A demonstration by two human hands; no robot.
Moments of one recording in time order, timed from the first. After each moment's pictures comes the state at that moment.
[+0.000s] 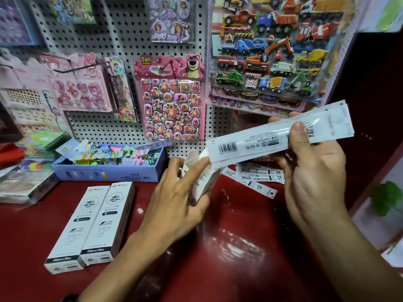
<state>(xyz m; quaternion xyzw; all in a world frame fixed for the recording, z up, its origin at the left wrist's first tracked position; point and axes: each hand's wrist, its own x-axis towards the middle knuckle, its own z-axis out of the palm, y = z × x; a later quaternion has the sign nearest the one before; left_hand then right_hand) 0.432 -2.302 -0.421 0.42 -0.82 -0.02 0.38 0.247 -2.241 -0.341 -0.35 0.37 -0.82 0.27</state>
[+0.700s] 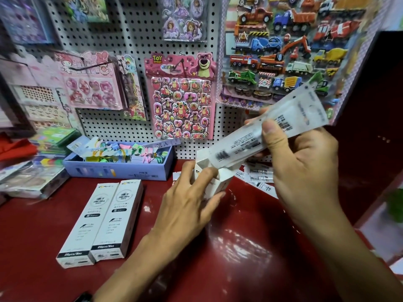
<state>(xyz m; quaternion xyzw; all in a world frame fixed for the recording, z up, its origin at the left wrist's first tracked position) 0.432 -2.295 -0.422 0.41 -0.82 -0.01 0.39 0.268 -2.243 -0.334 -0.57 0.49 -0.66 0.06</state>
